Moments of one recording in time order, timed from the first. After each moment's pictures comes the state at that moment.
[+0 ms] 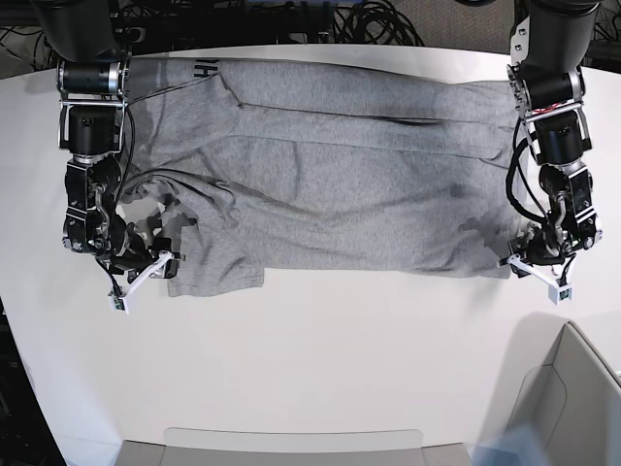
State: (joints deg) left arm -26.4 -23.6 -14.4 46.1 -18.1 -12.9 43.1; right arm 24.3 18.2 2.0 52.9 24.4 17.9 -43.3
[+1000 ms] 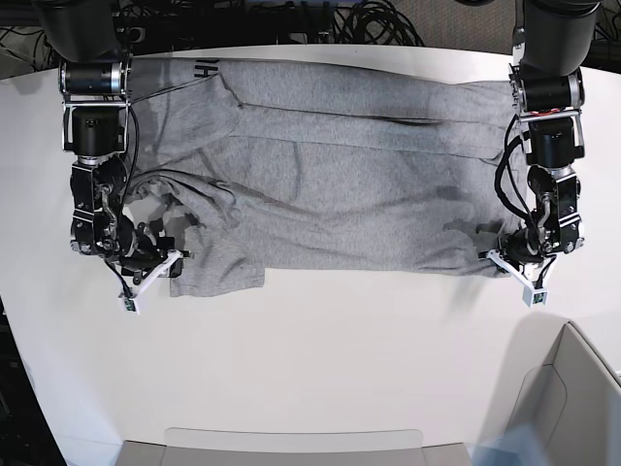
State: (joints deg) left arm -27.4 -23.3 -5.2 41.6 -18.9 -16.8 38.8; right arm 24.6 17.6 -1.4 53.0 24.3 17.9 -43.2
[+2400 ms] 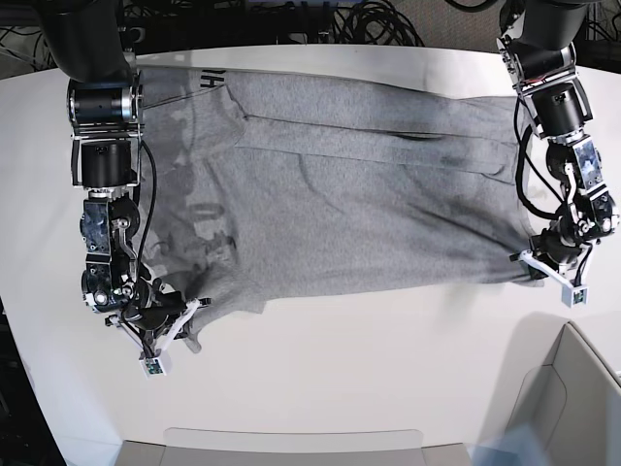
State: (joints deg) left arm -18.2 -22.5 -21.6 68.0 -18.5 -17.2 50.4; right arm 31.9 14.0 -3.7 64.9 15.1 17.8 -48.2
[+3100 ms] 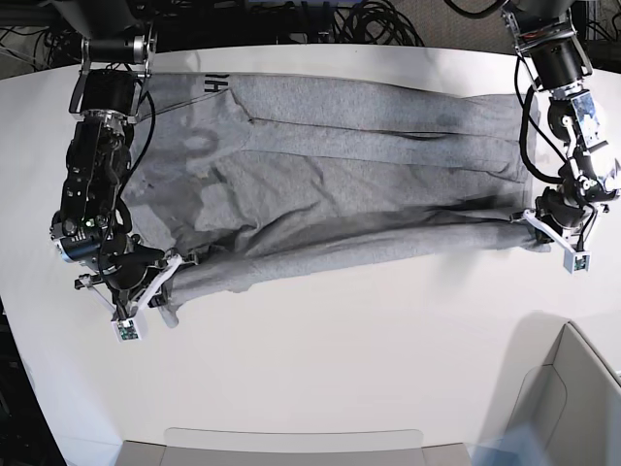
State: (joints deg) left arm -6.0 -22.4 -23.6 82.7 -18.6 -17.2 55.1; right arm 15.5 12.7 6.6 100.7 15.2 17.8 -67.9
